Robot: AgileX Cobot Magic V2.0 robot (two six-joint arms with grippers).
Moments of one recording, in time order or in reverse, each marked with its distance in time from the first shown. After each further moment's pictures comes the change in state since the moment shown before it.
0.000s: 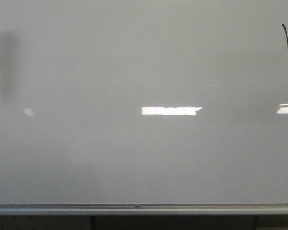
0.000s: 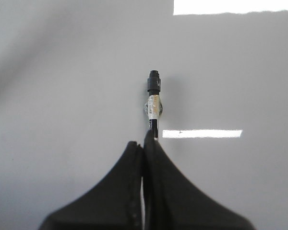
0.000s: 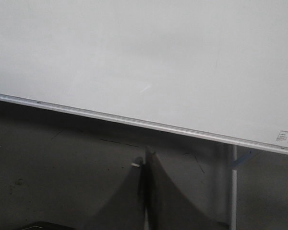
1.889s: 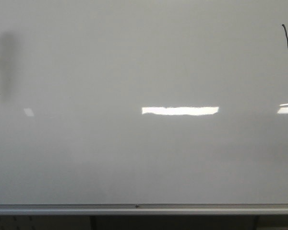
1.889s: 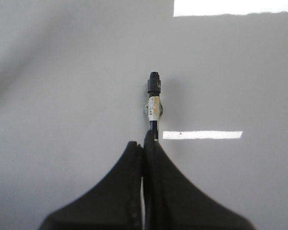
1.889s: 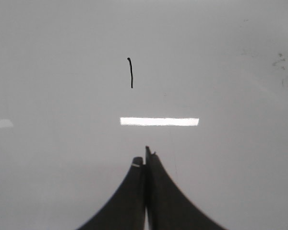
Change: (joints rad) left arm 0.000 0.000 0.000 0.000 -0.006 0.000; right arm -0.218 -0.401 0.861 0.062 -1.155 -0.059
